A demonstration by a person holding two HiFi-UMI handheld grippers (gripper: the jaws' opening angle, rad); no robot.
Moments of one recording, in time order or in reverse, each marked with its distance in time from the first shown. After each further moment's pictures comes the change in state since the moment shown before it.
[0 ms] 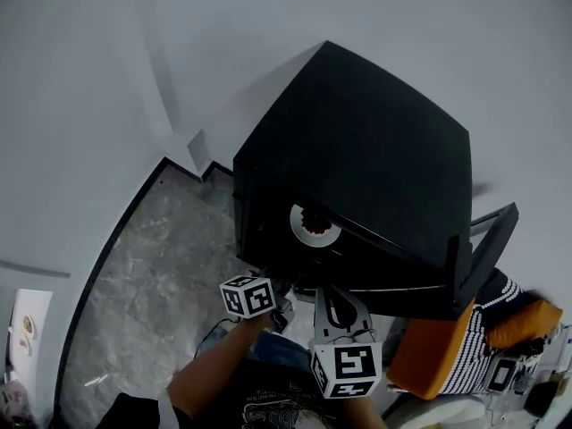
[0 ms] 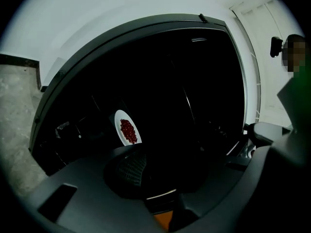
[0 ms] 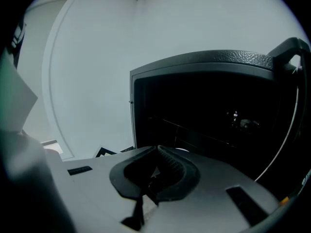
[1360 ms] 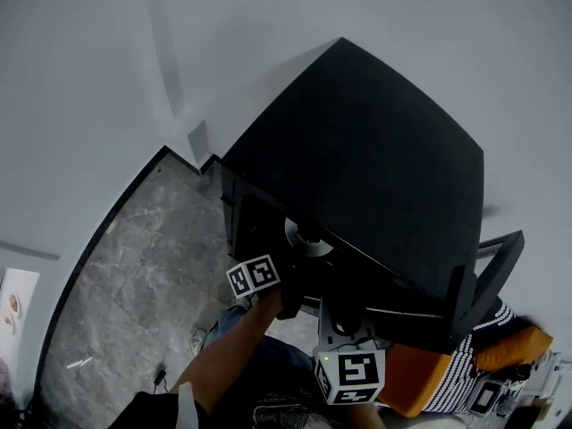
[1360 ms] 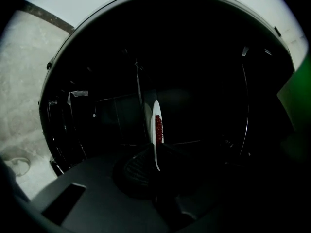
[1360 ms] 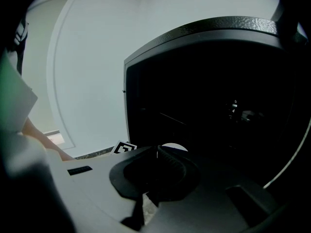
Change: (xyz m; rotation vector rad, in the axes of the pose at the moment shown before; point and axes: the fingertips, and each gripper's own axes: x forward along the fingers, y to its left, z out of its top) left arm 0.065 0.073 0.001 -0.401 -0.117 0.159; right arm 0.020 -0.038 -0.019 -0.067 0.058 0.045
